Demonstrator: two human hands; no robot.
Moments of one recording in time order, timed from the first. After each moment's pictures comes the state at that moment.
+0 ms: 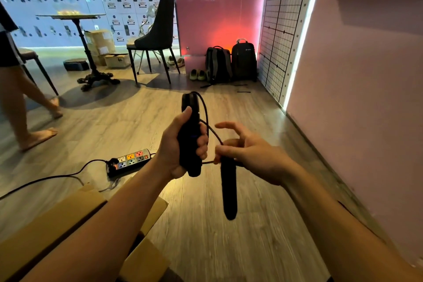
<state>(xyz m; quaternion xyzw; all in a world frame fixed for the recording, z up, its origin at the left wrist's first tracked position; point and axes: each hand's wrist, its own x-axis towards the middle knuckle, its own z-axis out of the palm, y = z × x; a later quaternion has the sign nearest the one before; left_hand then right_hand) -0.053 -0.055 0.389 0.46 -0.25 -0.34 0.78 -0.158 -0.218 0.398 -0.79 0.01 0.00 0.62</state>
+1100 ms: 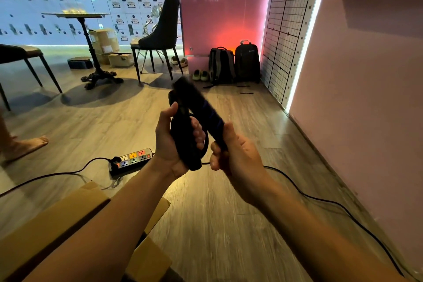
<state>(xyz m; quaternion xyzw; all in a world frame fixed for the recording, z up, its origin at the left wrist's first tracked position) -0.050 -0.050 0.394 0.37 -0.16 -0.30 0.86 -0.153 -0.162 0.386 -0.60 -0.01 -0.13 0.79</state>
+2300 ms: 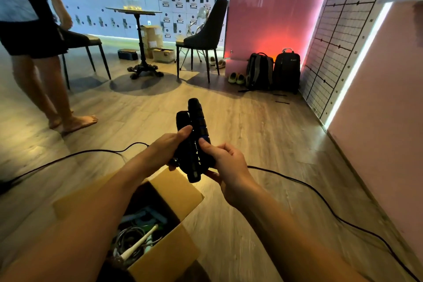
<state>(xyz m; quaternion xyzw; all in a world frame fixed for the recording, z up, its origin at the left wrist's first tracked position) -0.009 0.102 0.370 0.78 -0.22 -0.17 0.56 -0.100 -0.049 0.370 -0.61 0.14 -0.04 0.78</state>
